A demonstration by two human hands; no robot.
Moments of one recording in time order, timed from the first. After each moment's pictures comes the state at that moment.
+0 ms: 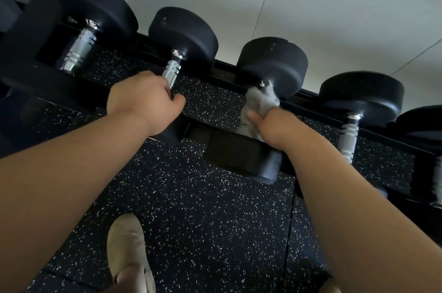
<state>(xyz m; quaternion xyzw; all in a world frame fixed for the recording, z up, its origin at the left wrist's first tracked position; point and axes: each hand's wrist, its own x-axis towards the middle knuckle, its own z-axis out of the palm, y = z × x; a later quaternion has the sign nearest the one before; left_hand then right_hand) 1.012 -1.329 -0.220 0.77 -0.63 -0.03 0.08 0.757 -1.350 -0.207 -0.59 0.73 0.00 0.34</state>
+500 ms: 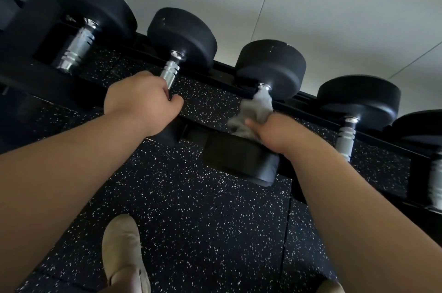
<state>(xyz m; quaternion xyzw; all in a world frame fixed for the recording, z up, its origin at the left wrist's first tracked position) 1.011 -1.329 -0.217 0.77 -0.63 -0.03 0.08 0.742 -1.349 -0.208 -0.68 0.66 0.06 0.32</state>
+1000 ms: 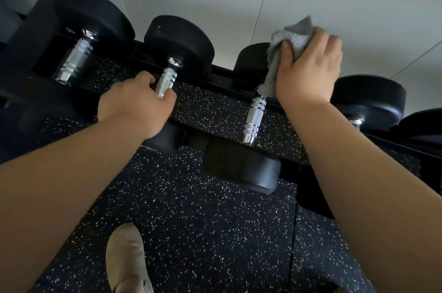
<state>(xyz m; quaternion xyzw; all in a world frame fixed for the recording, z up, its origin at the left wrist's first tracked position) 1.015 -1.338 -0.216 0.82 -0.56 -0.07 0.11 0.738 -1.412 -0.181 -0.62 0.71 -0.35 -0.03</state>
